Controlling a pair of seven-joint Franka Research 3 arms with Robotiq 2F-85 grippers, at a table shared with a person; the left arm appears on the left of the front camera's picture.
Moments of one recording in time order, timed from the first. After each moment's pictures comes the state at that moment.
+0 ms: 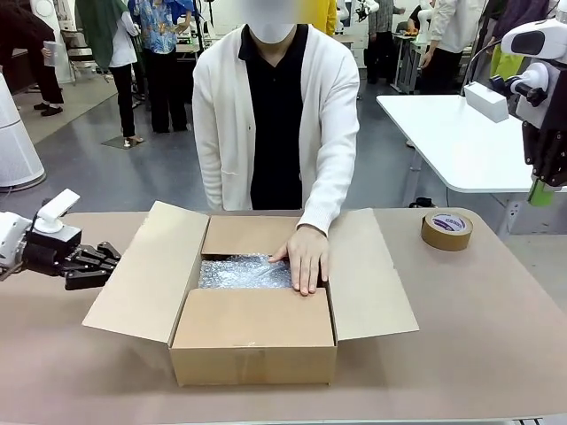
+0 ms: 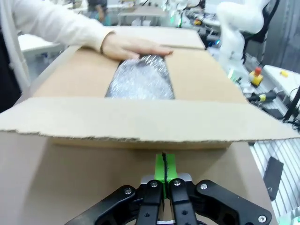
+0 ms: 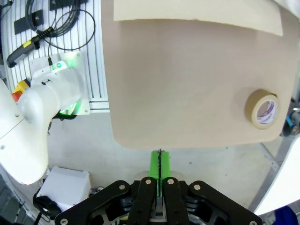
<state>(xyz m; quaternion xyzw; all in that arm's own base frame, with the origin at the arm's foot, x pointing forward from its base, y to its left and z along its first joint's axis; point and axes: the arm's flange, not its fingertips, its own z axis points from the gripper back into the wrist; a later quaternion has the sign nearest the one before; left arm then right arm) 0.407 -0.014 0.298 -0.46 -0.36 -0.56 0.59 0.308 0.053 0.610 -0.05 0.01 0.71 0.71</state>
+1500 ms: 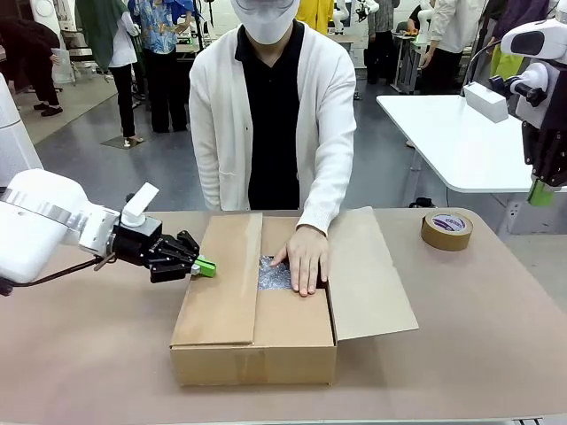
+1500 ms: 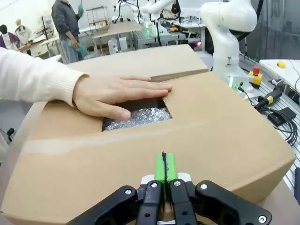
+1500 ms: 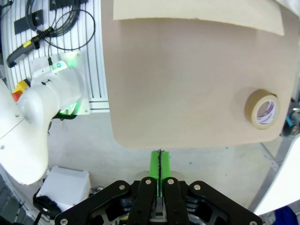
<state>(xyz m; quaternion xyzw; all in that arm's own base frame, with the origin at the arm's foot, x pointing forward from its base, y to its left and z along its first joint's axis) 0.434 -0.158 0.297 -0.46 -0.38 -0.63 0.50 0.308 0.053 0.610 -0.05 0.01 0.71 0.71</state>
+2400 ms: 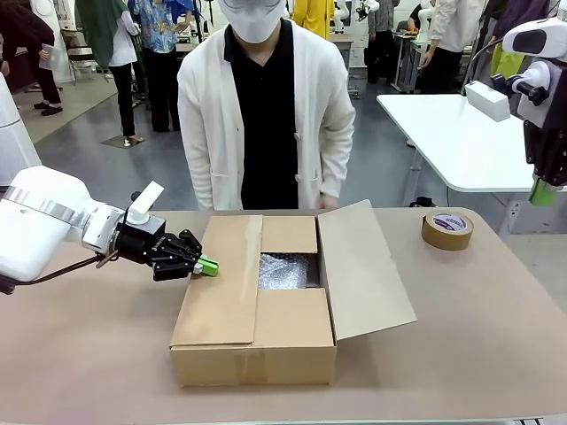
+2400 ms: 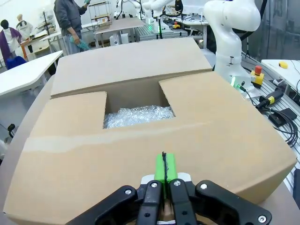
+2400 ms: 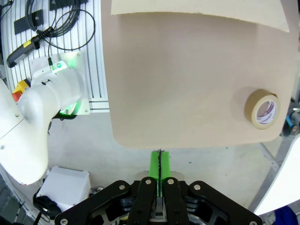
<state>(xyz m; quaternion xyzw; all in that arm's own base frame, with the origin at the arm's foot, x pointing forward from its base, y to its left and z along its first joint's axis) 0.436 -0.159 0.303 -0.45 -0.37 -0.63 0.51 0.308 0.053 0.610 -0.05 0.01 0.71 0.71</state>
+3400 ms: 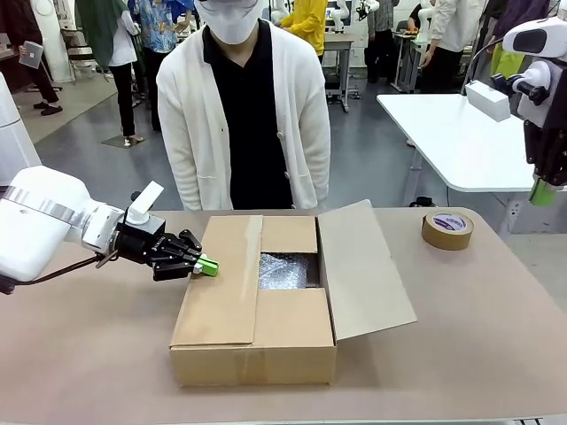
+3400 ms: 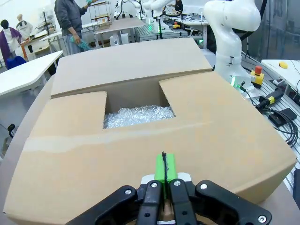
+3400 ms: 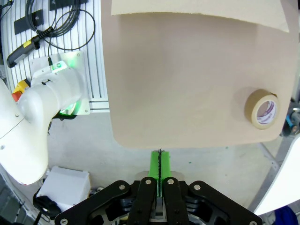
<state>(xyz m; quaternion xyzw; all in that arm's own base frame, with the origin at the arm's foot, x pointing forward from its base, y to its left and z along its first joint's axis) 0.436 -0.159 0.303 -0.45 -0.37 -0.63 0.51 0.308 0.053 0.610 -0.05 0.01 0.71 0.71</state>
